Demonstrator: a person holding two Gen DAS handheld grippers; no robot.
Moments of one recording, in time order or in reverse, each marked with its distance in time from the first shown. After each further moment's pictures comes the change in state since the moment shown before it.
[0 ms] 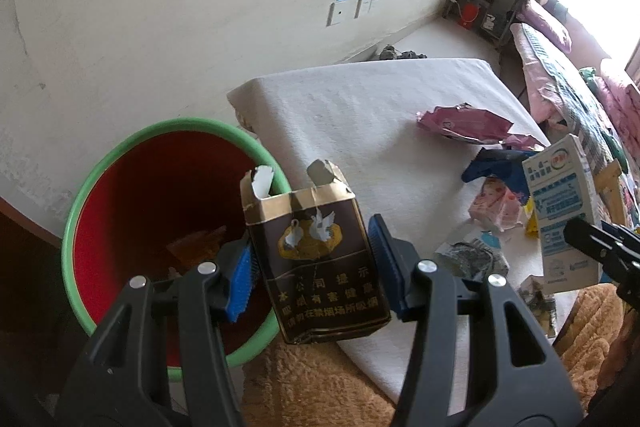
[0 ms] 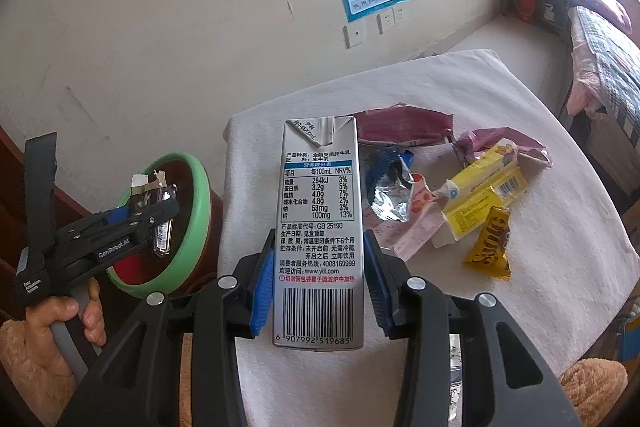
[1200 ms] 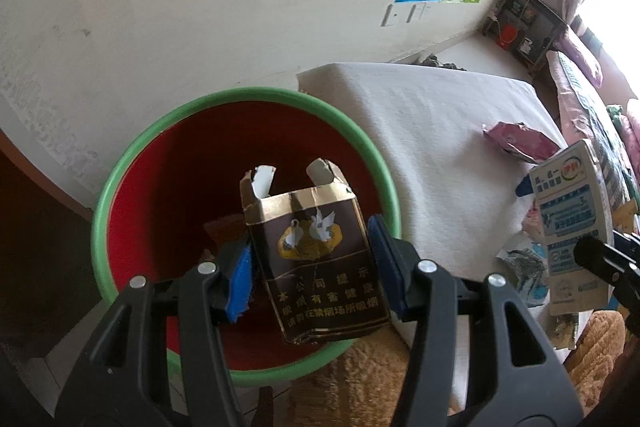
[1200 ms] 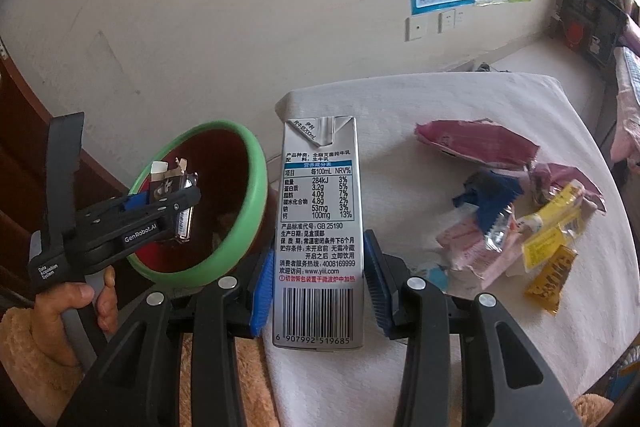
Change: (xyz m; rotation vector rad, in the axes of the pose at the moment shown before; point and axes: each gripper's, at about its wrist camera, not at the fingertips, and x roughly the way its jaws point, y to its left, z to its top) left arm 0.008 0.071 -0.013 -0.142 0.010 0.067; right arm 0.047 0.073 0.016 -0.172 0.074 0.058
